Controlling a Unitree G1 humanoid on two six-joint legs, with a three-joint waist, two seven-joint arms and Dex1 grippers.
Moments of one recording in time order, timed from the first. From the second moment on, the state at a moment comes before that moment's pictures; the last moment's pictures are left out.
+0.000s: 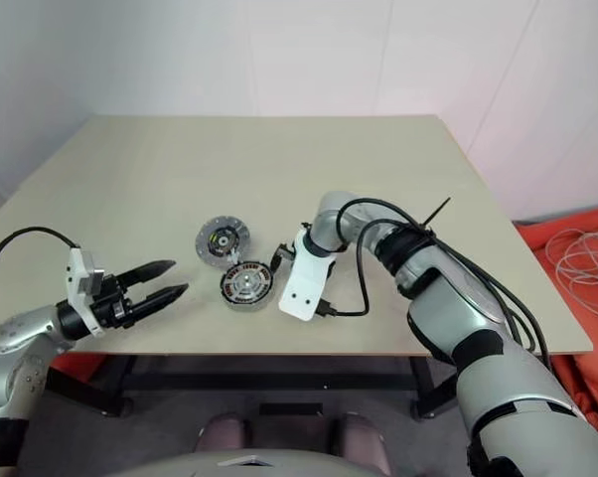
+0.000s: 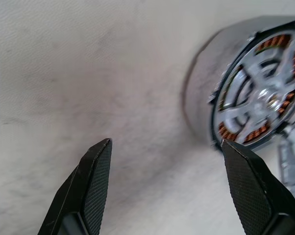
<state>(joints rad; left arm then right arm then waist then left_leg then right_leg) 0.05 0.61 0.27 -0.05 -0.57 0.20 -1.11 -1.11 -0.34 0.76 0.78 -0.58 -0.92 1.19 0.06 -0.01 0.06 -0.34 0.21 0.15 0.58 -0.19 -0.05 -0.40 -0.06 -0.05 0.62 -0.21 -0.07</state>
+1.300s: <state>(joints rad) 0.02 0.61 0.25 -0.04 -0.56 0.20 -1.10 -1.09 -0.25 0.76 0.57 -0.53 -0.42 1.40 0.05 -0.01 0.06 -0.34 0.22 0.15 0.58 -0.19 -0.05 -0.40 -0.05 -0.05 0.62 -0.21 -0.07</state>
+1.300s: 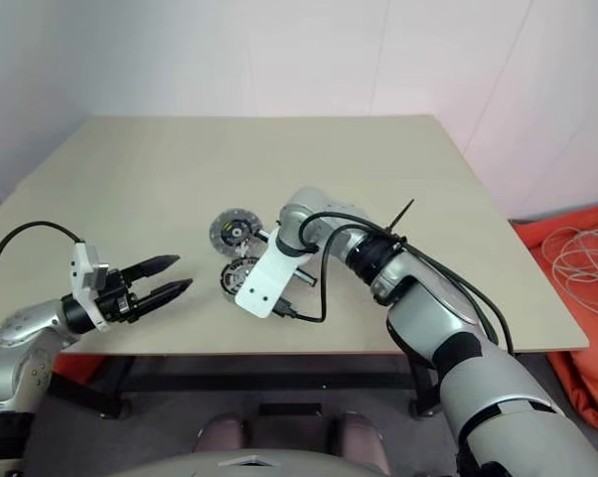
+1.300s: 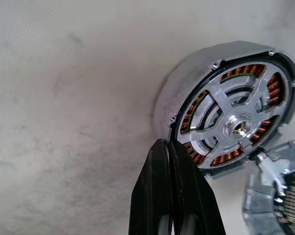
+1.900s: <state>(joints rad) -0.05 0.61 0.22 0.03 -0.54 0.19 -1.12 -1.00 -0.31 0.75 0.30 -0.59 0.08 1.38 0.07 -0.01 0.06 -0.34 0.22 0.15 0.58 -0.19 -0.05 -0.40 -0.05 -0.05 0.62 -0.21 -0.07</state>
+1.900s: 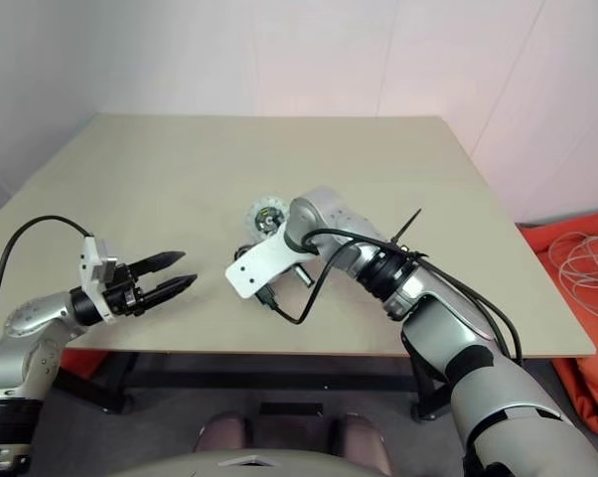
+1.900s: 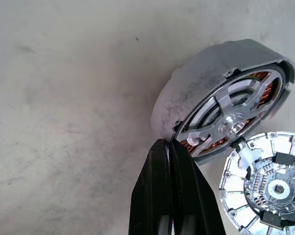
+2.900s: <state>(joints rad) -0.03 0.60 0.21 0.02 -0.53 0.17 -1.10 -1.06 -0.09 0.67 0.52 -0.43 0.73 1.35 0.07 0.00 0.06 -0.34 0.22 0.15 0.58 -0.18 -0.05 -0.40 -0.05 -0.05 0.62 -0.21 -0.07</state>
